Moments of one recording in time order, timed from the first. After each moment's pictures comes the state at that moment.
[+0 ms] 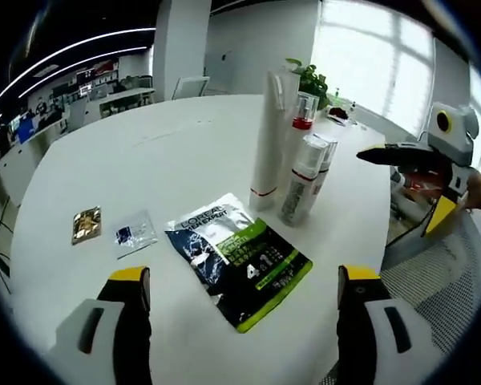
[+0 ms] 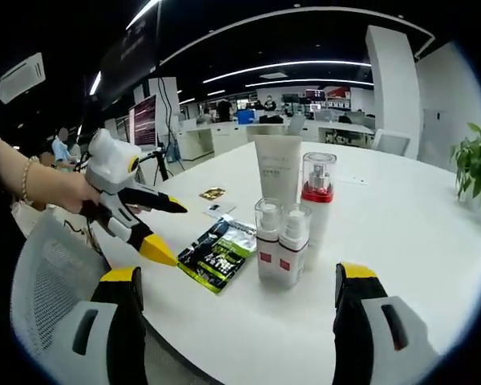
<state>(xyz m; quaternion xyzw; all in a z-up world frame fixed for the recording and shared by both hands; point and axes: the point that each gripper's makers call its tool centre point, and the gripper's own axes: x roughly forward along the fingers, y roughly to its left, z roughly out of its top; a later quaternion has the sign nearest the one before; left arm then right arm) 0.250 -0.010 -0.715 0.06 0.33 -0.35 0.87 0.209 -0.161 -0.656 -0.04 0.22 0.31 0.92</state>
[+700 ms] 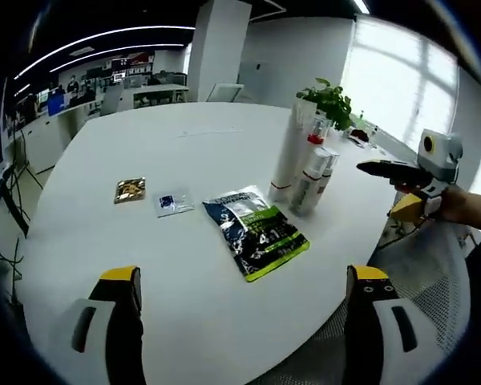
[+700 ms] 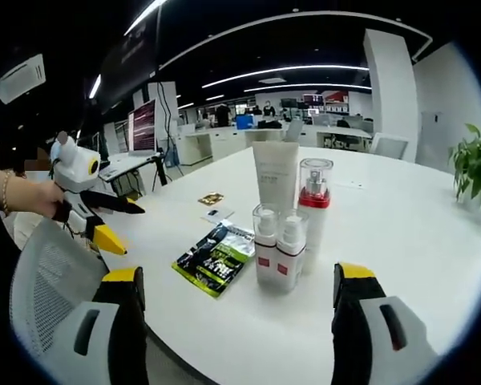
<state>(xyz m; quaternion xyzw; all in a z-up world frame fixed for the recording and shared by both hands) 0.201 0.045 -0.687 0.01 0.33 -0.28 0.90 0.210 -0.165 -0.650 -0.03 0.21 0.30 0.93</state>
